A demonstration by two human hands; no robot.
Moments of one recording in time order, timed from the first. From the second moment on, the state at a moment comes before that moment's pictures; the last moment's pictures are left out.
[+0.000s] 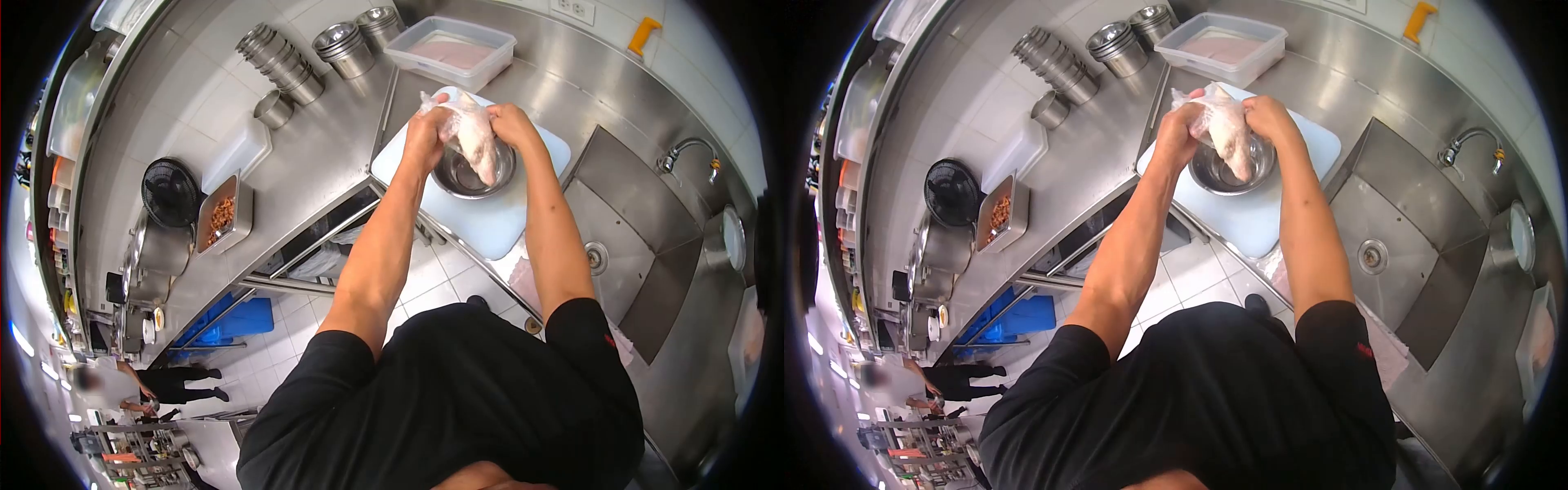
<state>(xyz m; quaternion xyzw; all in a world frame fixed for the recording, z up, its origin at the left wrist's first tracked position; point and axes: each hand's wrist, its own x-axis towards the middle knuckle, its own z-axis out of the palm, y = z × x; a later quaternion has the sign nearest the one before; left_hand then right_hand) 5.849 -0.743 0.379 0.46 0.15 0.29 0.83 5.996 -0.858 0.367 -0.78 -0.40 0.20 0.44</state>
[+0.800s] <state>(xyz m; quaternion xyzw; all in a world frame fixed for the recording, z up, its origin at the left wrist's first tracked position) 5.860 -0.732 0.420 0.63 0.14 0.28 0.71 6.005 -0.894 0.430 -0.62 -0.55 0.14 0.54</state>
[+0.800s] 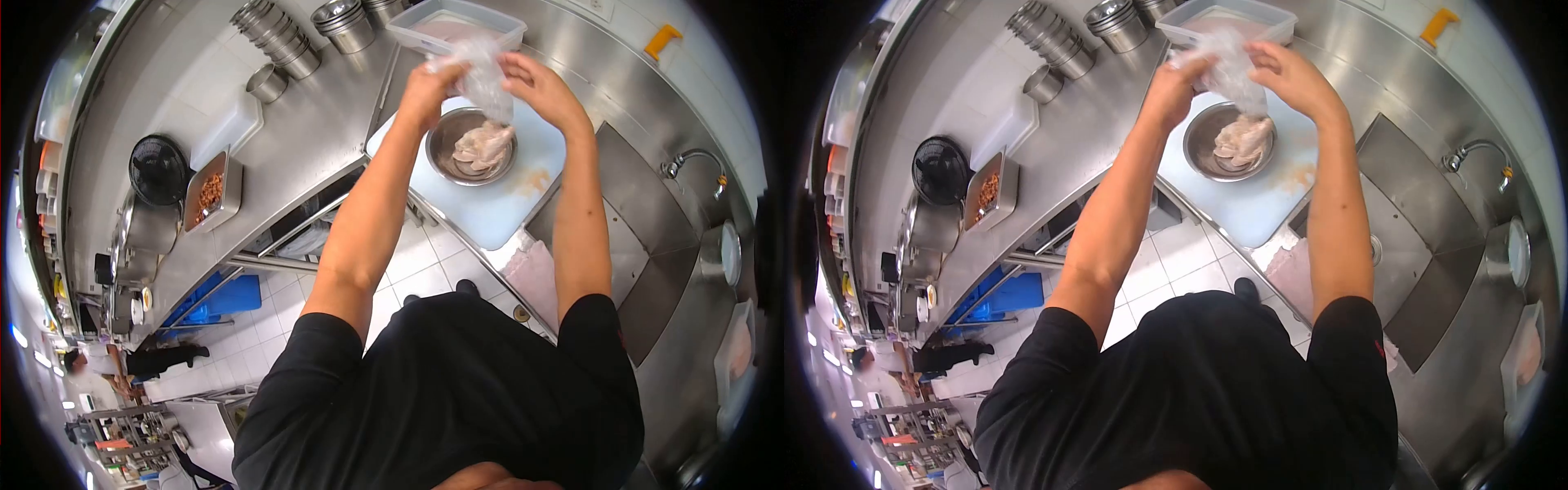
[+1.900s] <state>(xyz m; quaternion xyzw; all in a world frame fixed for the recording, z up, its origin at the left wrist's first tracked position) 5.377 -0.490 0.126 -0.03 0.42 0.70 0.57 5.844 -0.869 0.298 -0.82 -0.40 0.13 0.38</state>
